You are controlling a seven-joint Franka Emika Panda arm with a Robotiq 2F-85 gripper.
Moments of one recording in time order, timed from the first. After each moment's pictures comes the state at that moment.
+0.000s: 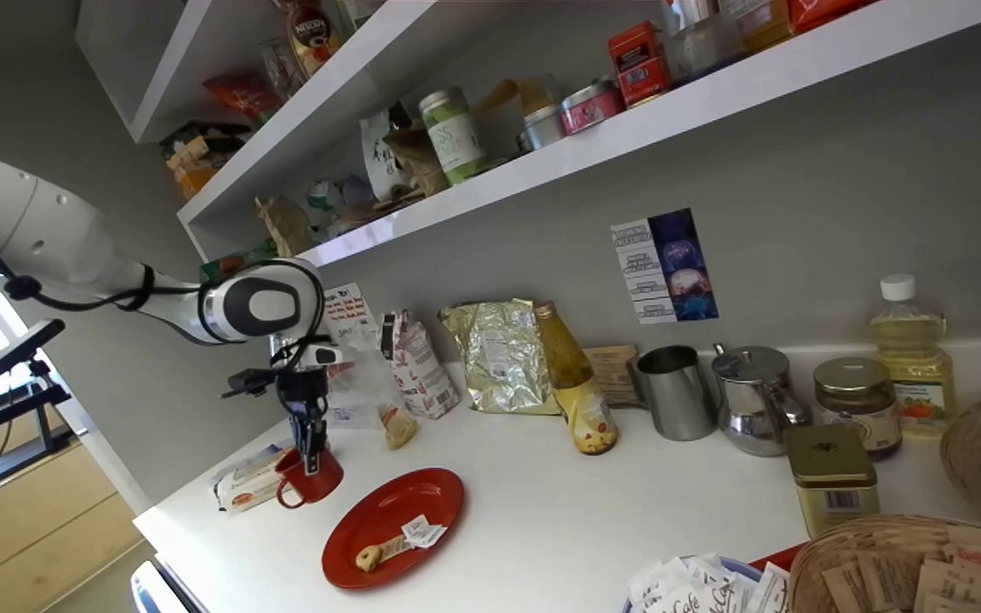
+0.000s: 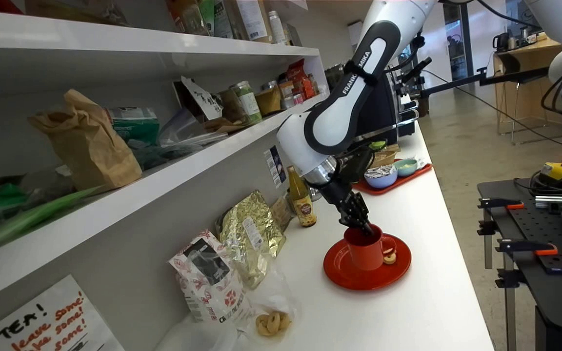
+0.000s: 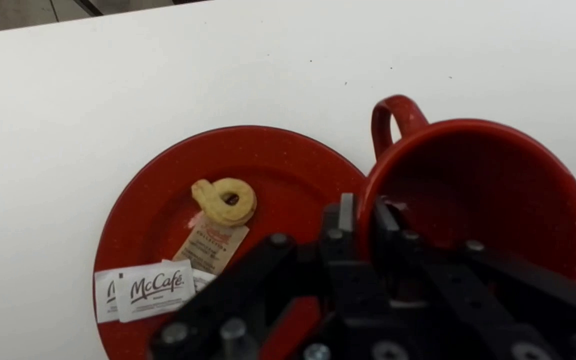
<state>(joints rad) 0.17 0.42 0.09 -1.93 0.05 1.97 0.35</state>
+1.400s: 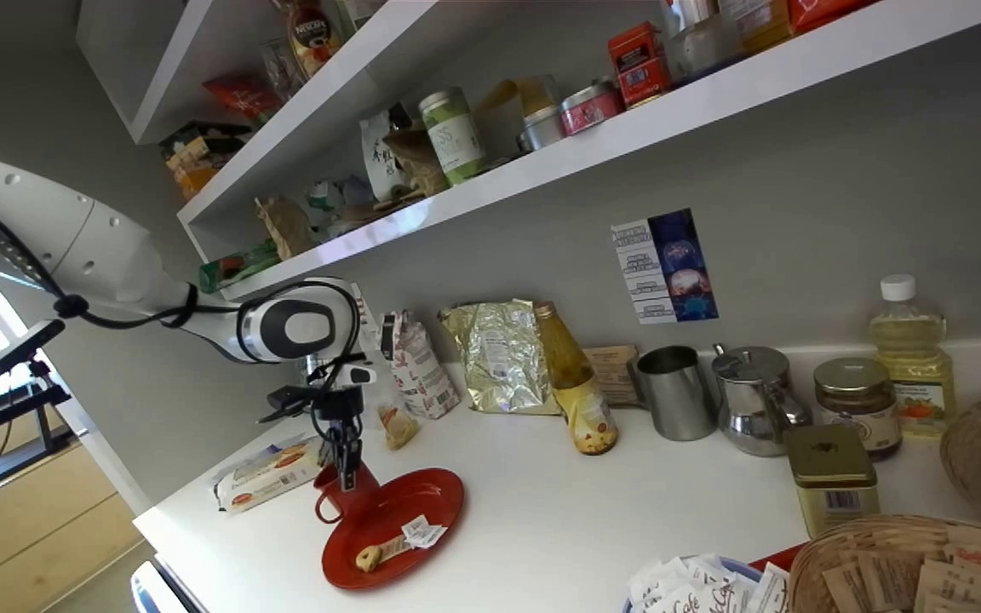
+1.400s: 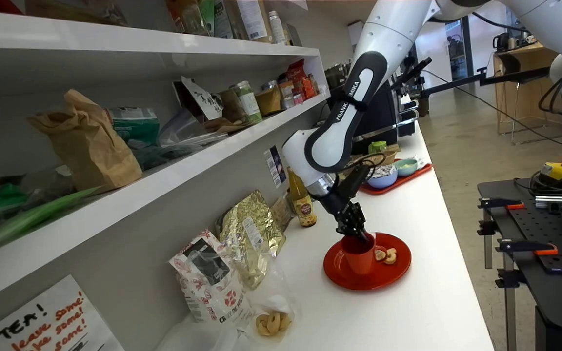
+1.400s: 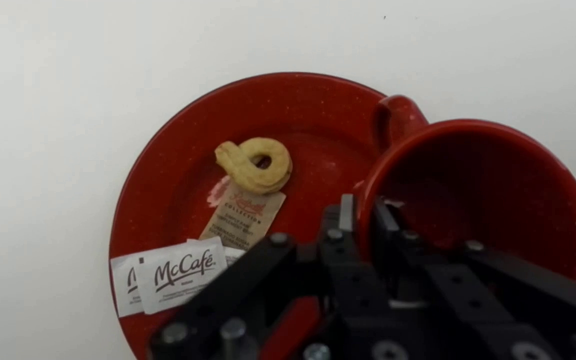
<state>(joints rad) 0.15 0.54 0.04 -1.88 0.05 2.04 0.35</state>
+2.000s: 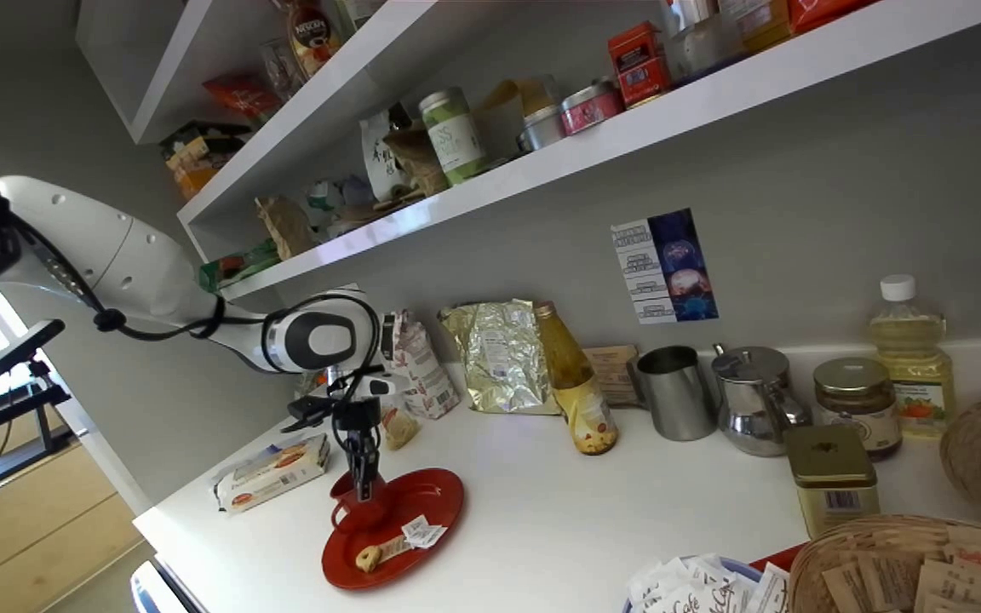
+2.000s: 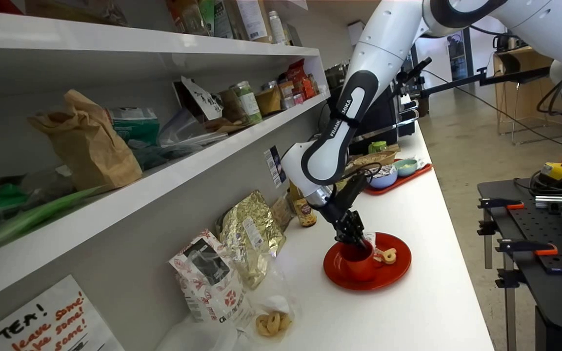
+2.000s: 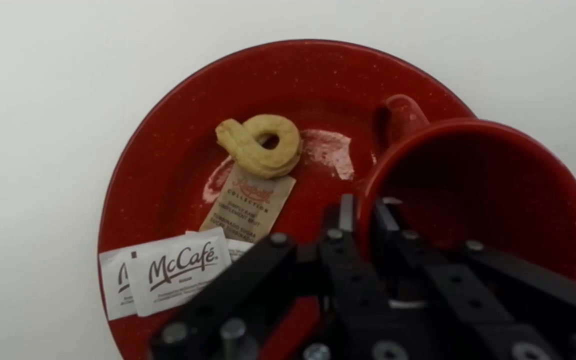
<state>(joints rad) 0.15 0.64 0.03 -1.79 0.05 2.03 0.35</state>
